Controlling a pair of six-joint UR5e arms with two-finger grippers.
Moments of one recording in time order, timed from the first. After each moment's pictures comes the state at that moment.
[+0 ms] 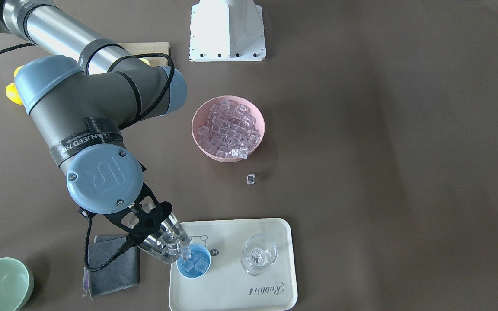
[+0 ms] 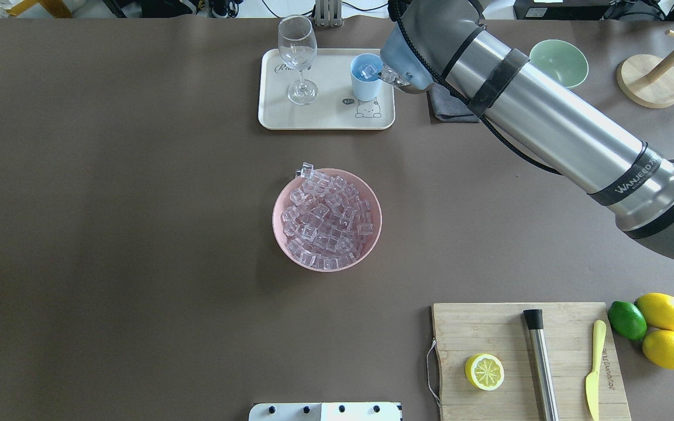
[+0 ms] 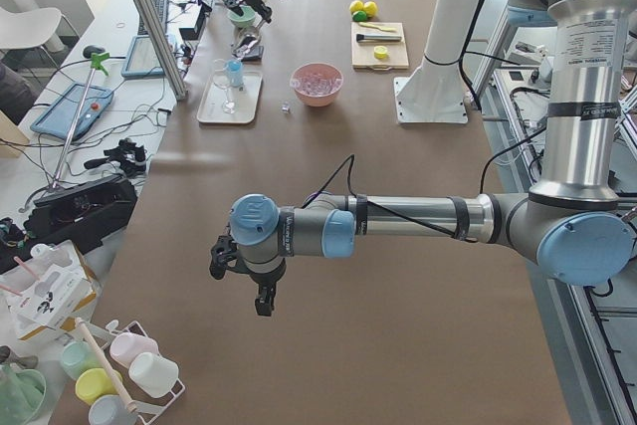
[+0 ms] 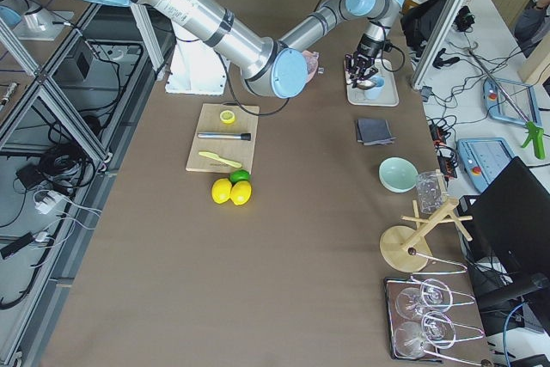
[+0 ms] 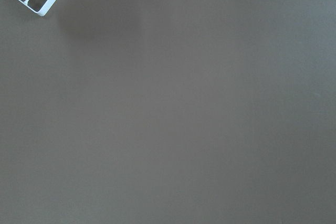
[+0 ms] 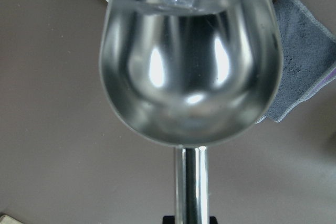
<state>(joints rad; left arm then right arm) -1.59 -1.57 -1.58 -1.60 -2.36 0.05 0.94 -0.47 1.11 -2.18 2.07 -0.28</state>
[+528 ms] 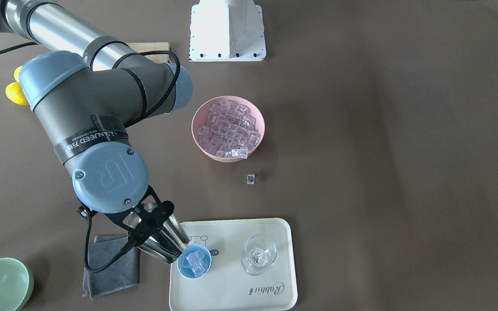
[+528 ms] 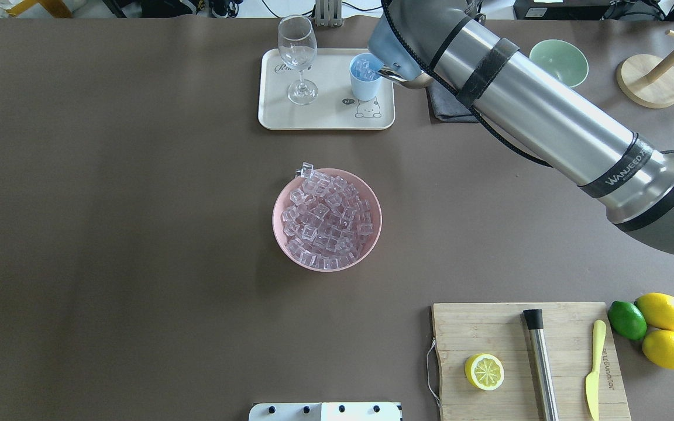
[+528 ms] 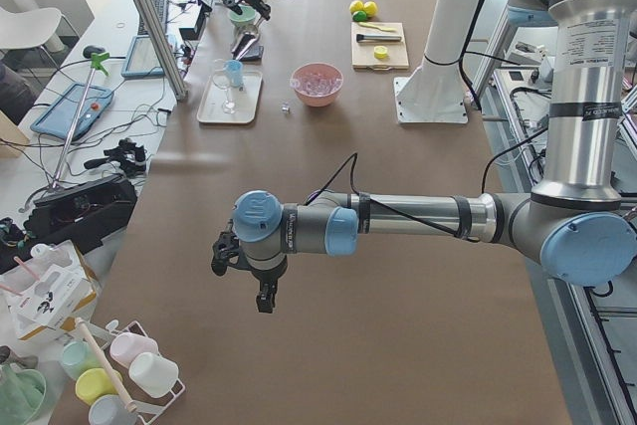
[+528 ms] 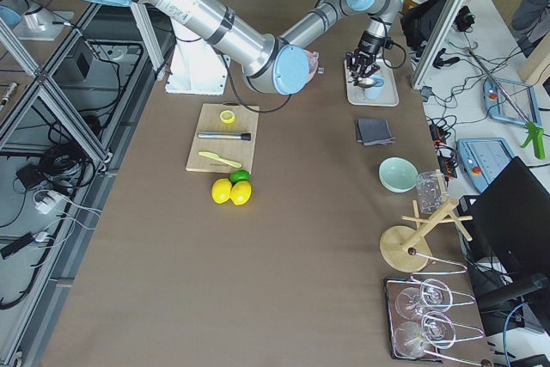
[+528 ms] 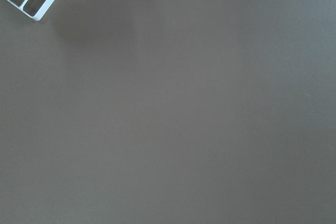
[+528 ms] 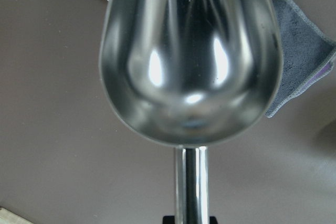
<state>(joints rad) -1.59 -1.56 -1.60 -1.60 -2.36 0.05 0.94 -0.45 1.10 -2.20 2.04 -0.29</state>
